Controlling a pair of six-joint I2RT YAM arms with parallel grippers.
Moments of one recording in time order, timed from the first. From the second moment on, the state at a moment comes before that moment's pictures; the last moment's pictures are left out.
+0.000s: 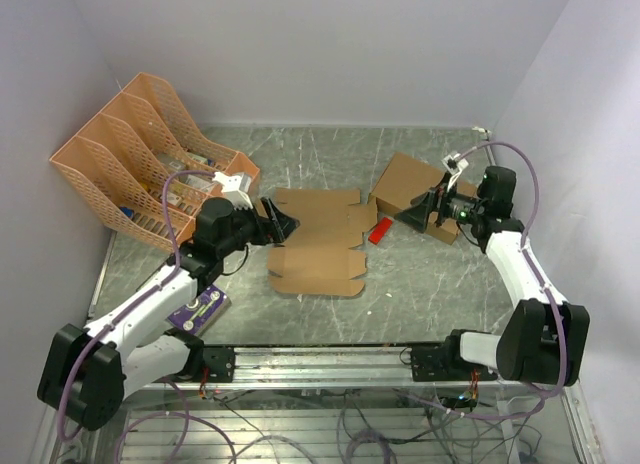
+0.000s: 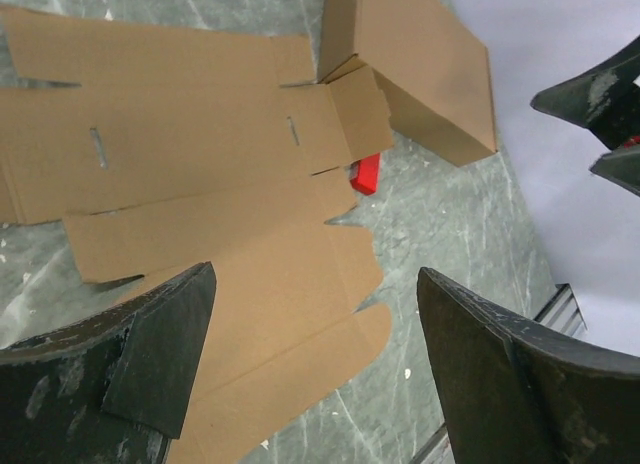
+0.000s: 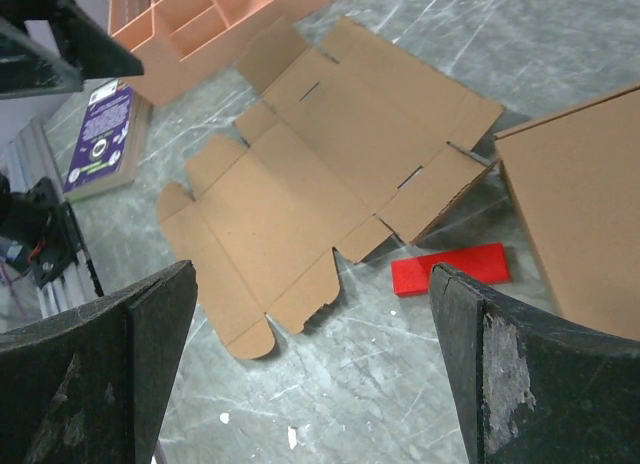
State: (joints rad) left arm -0.47 1.03 0.58 0.17 0.23 -0.61; right arm -0.10 1.23 0.83 -0.12 -1.04 -0.05
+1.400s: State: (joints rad) left arm -0.39 1.09 0.42 0.24 0.14 -0.66; right arm 0.28 1.68 0.89 0.03 -0.28 0.19
